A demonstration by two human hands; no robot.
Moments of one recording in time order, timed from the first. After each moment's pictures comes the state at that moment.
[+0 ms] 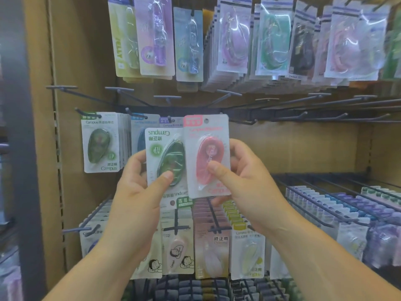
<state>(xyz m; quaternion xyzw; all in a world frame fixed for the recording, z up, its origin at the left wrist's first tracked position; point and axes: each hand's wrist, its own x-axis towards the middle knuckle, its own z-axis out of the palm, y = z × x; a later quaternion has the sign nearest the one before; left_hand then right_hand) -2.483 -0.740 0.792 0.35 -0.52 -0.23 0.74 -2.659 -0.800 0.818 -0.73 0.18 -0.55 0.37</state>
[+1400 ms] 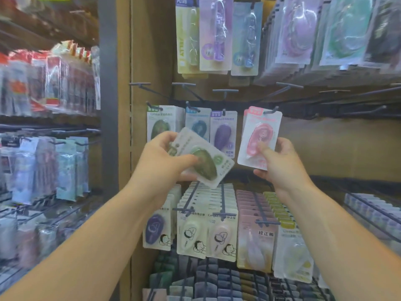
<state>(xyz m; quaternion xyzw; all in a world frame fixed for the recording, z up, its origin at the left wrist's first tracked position) -2.425 -0.726 0.825 0.47 -0.50 -0.19 0.70 -2.616 -0.863 0.829 -0.60 0.30 -0.61 0.42</state>
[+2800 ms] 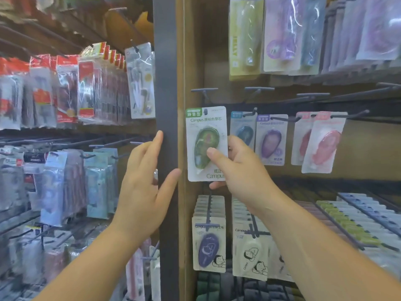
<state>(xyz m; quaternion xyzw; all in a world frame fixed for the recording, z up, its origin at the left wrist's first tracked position) -2.258 -0.709 0.785 0.49 -0.60 0.26 0.57 -2.444 -0.786 0.837 -0.75 0.17 -0.50 0.39</state>
